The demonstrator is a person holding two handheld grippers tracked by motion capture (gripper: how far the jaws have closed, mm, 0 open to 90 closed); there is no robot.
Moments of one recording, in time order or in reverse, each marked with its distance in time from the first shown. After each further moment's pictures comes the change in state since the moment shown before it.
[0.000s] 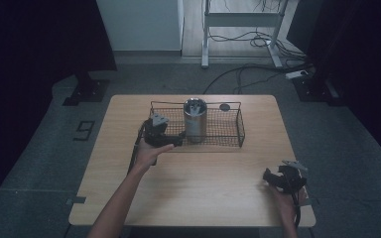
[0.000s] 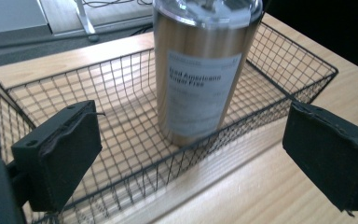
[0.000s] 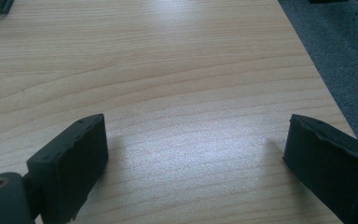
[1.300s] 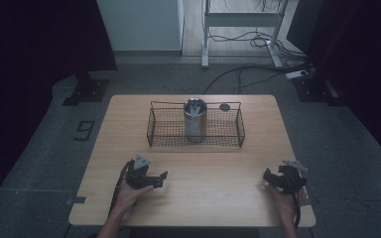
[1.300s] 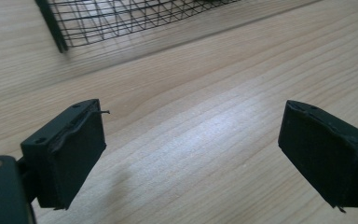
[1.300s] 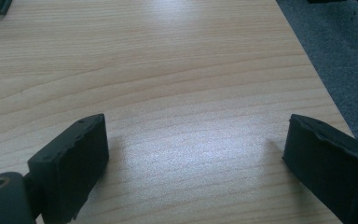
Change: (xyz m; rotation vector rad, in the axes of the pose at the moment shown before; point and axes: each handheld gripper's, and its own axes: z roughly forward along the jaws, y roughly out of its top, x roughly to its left) left arm 0.010 -0.130 -0.038 0.132 0.005 -0.031; right arm 0.000 0.000 0.000 0.000 -0.004 0.003
